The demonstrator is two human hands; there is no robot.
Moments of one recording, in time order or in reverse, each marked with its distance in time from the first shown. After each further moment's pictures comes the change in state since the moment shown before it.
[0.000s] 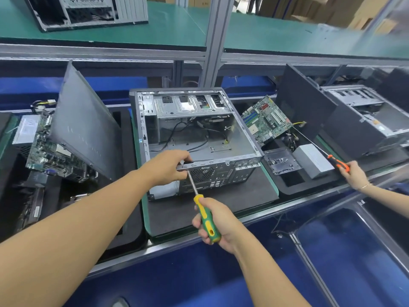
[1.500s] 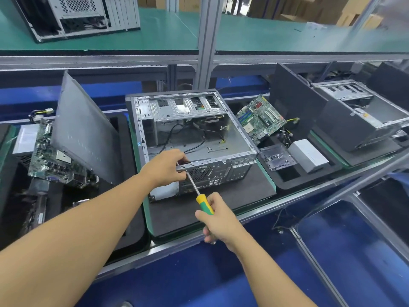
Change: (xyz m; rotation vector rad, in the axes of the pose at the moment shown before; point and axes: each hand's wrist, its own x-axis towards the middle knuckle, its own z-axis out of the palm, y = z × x) left_hand -0.002 0.005 0.002 0.047 0.085 0.020; right_hand -0.003 0.013 0.001 -0.325 0.247 -0.171
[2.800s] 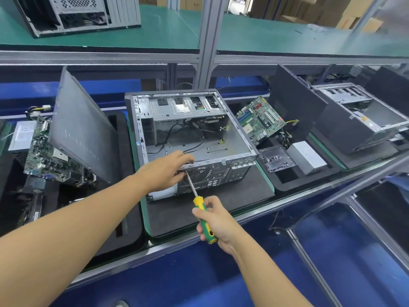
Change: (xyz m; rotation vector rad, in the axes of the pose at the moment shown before) left_hand -0.007 -0.011 0.007 0.089 -0.043 0.185; right_hand 0.005 0.004 0.003 0.293 -0.111 0.083
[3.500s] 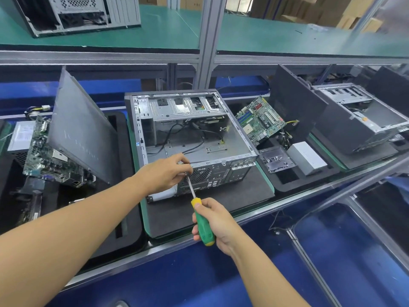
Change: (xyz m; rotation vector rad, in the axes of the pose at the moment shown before) left_hand -0.006 -0.001 -0.002 0.128 0.013 0.092; right_hand -0.001 -0.003 0.002 0.107 -0.029 -0.033
